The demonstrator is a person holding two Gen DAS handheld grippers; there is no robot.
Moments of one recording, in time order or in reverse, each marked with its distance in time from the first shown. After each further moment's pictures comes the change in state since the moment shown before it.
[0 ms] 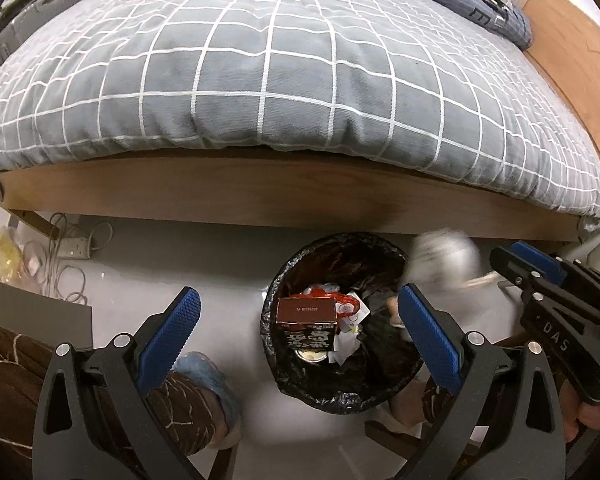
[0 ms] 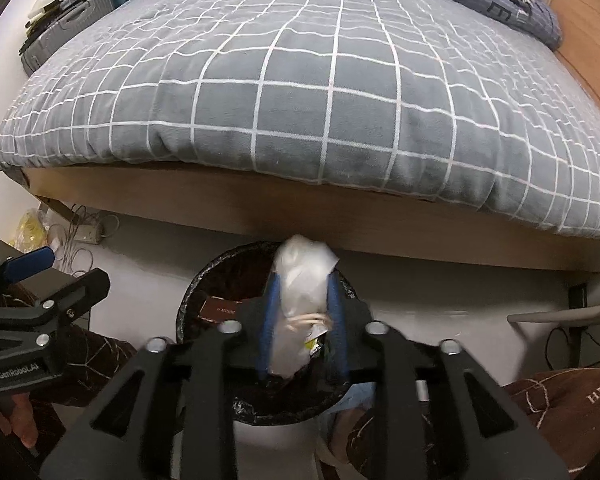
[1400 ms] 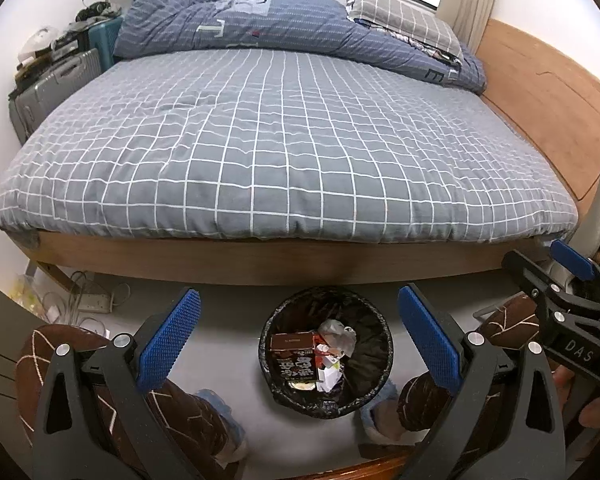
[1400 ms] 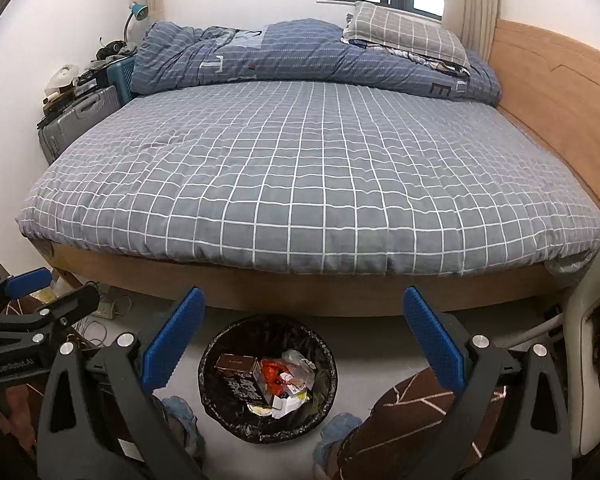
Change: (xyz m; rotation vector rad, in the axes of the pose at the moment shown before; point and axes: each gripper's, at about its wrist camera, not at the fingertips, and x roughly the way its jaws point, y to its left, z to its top) left arm -0.163 -0.028 -0.019 0.067 -0.271 -0.020; right arm -0.180 -0.025 -0.027 0.088 -0.343 -0.038
